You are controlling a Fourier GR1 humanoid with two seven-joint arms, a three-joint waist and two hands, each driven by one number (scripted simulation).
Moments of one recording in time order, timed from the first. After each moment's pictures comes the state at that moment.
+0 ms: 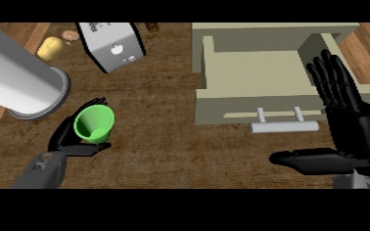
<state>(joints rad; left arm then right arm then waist) -0.46 0.32 0.17 -0.29 -0.06 -0.55 -0.91 -0.08 -0.13 -0.07 -1.93 0.00 0.15 -0.03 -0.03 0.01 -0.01</state>
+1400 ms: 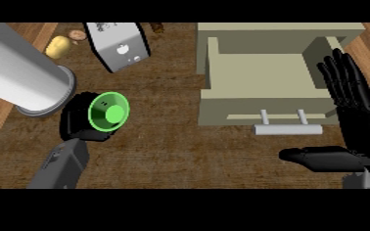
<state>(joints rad) -0.48 0.19 0.33 -0.46 0.19 -0.38 -0.99 -0.08 -0.16 -0.11 -1.92 -0.01 0.16 -0.02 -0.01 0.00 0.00</state>
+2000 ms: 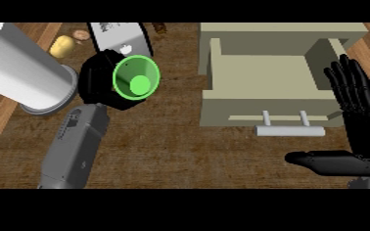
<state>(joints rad) -0.60 0.09 0.21 -0.84 0.18 -0.24 -0.75 -0.04 -0.16 -0.14 -1.92 -0.02 0.18 -0.04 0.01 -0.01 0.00</state>
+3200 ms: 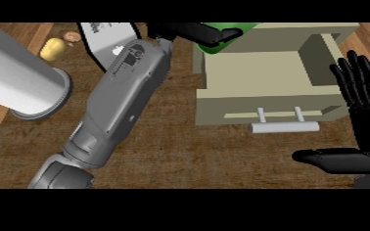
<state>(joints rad) -1.15 0.00 -0.06 -0.75 0.26 0.21 -0.32 -0.07 -0.18 -0.18 -1.90 -0.06 0.22 -0.05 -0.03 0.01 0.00</state>
